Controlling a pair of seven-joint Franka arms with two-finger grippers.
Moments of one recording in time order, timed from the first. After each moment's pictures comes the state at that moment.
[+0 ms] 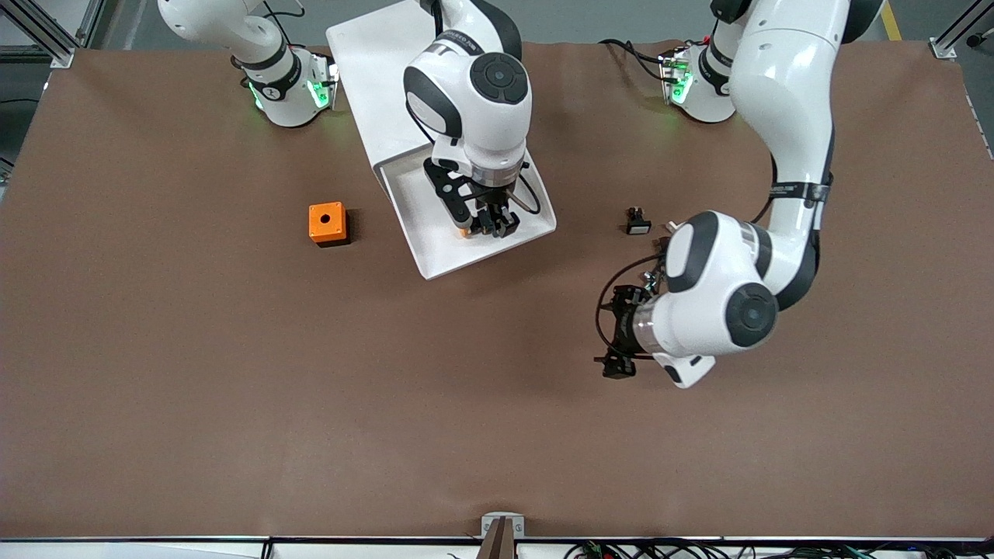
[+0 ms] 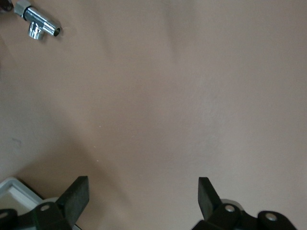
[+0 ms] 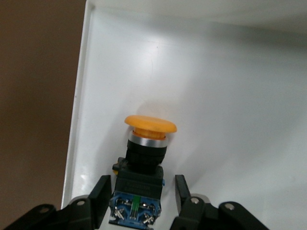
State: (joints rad) left arm -0.49 0.71 0.09 -1.23 -0.38 1.87 -1.62; right arm 0.91 0.47 -0.05 -1.50 -0.04 1.93 1.93
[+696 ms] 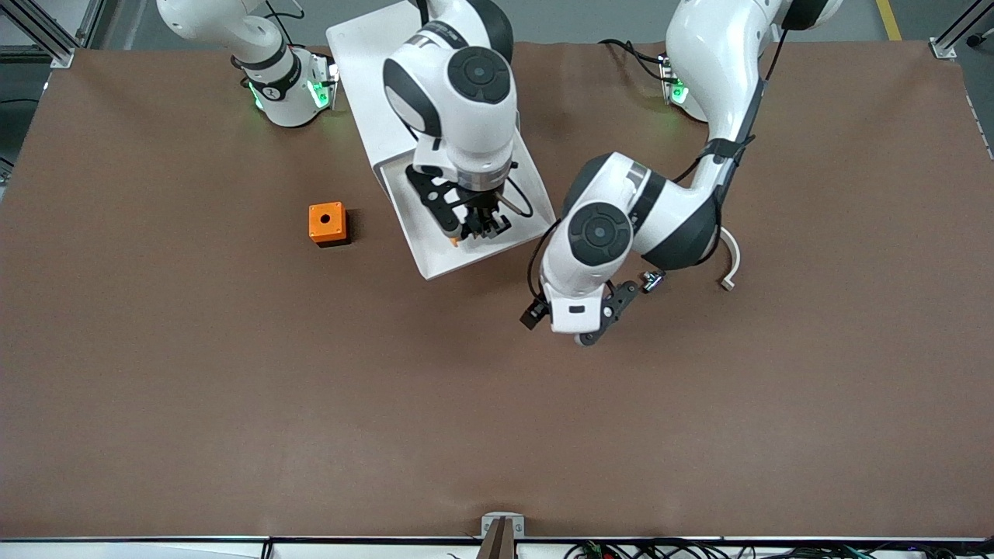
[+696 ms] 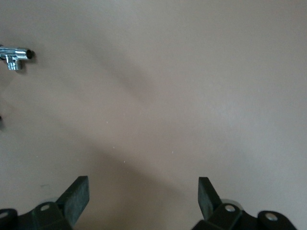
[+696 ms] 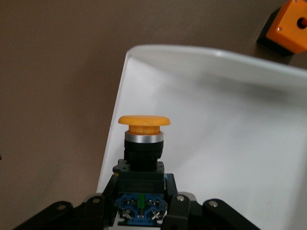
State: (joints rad) left arm -0.67 0.69 0.07 -1.23 -0.16 1.87 -1.35; right arm 0.82 0.46 -0.05 -1.36 0.00 1.77 1.69
